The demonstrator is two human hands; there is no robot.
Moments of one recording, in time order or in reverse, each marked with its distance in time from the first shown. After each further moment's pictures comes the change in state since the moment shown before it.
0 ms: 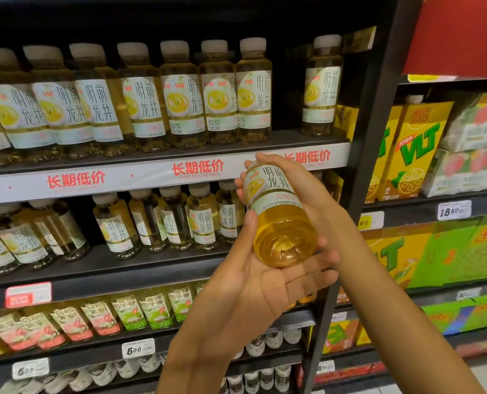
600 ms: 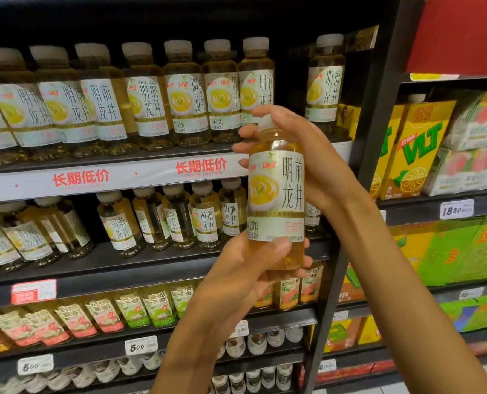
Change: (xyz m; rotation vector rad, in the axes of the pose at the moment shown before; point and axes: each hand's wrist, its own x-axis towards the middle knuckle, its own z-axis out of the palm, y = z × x) left_hand 0.000 0.005 -0.017 0.506 0.159 0.130; right_hand -0.019 -0.021 0.015 -0.361 -0.187 -0.544
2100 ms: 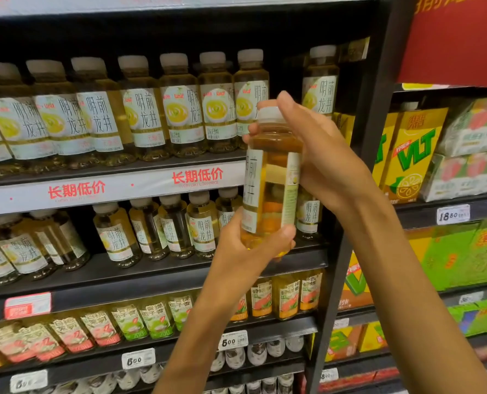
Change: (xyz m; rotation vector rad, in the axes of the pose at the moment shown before) left_hand 0.026 0.008 0.003 0.363 0.168 0.161; right_hand -0.005 -0.020 0.001 -0.224 0.138 -0.056
